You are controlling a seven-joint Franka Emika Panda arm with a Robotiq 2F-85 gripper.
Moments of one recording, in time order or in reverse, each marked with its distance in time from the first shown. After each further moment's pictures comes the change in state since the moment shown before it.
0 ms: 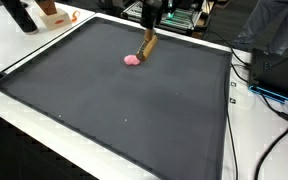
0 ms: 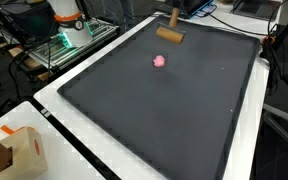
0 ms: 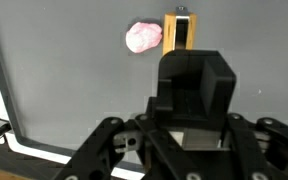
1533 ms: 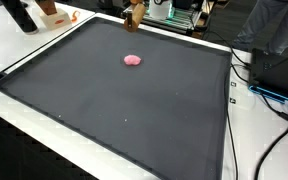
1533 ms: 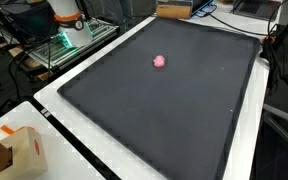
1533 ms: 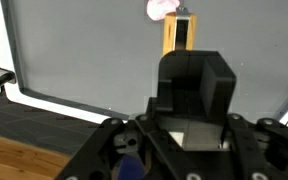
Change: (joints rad) arm -0.072 -0.251 -0.064 -0.049 0.173 0.024 -0.408
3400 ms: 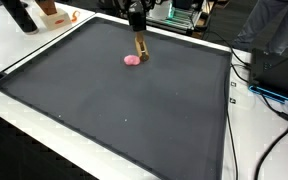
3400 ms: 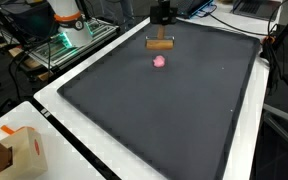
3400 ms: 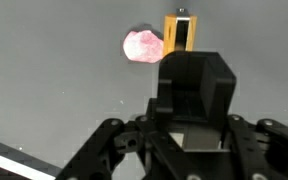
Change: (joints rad) arm -0.019 0.154 -0.065 -0.188 0.248 0.203 -0.635
